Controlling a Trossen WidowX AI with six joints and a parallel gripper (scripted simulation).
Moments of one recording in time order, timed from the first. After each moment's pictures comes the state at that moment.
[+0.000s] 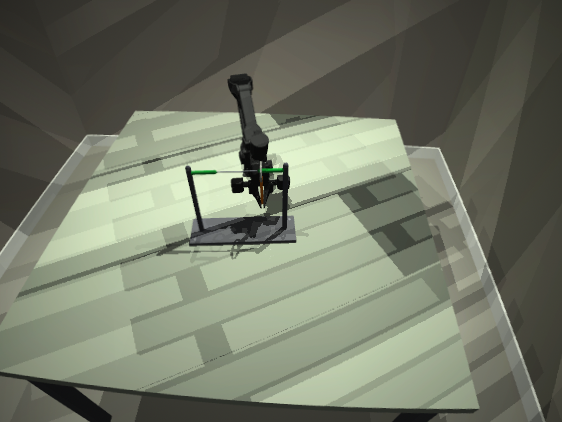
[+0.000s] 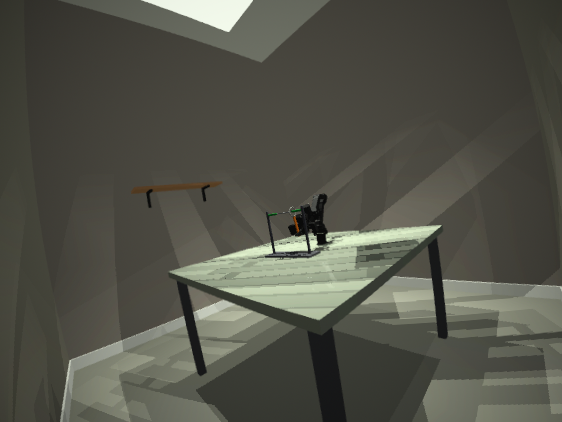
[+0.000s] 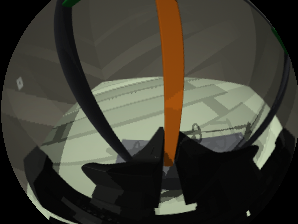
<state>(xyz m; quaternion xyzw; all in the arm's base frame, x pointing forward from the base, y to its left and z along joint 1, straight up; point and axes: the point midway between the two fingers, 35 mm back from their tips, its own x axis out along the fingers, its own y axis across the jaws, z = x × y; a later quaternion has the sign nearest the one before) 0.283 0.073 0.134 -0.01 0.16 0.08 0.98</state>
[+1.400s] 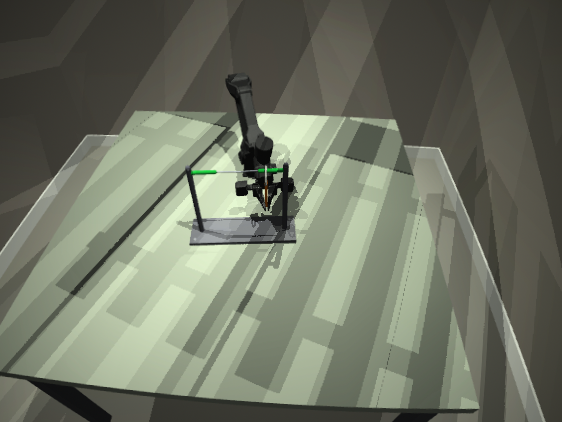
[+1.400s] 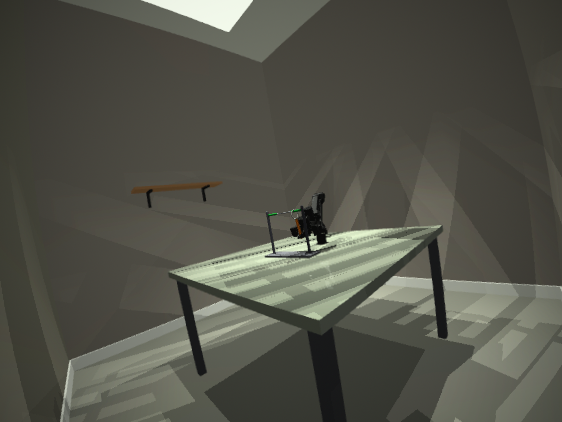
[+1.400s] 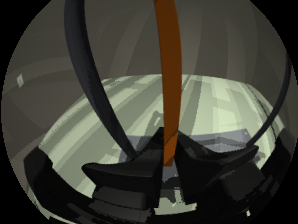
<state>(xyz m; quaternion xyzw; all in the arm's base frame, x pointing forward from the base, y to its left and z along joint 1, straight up) 0.281 0.086 0.120 -0.01 0.17 0.09 0.98</state>
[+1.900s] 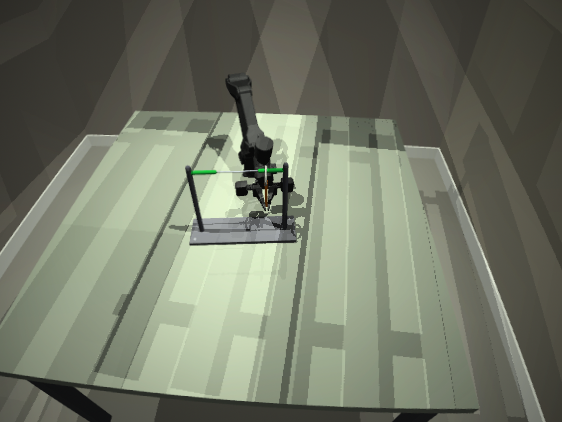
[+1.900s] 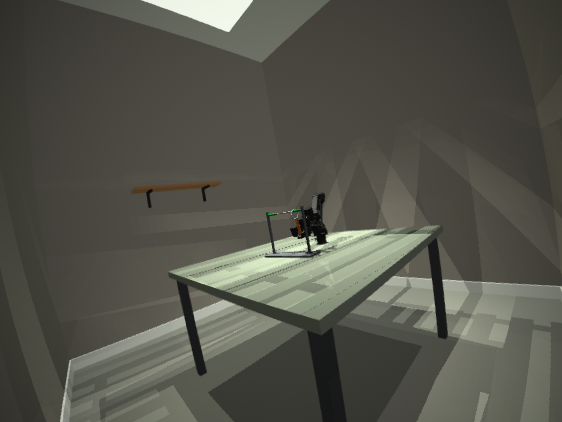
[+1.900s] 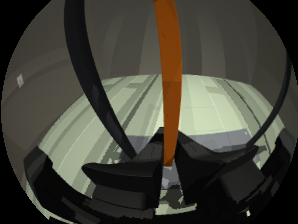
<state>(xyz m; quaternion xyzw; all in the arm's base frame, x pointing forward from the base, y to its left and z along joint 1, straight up) 0.281 0.086 0.120 -0.01 0.17 0.09 0.98</state>
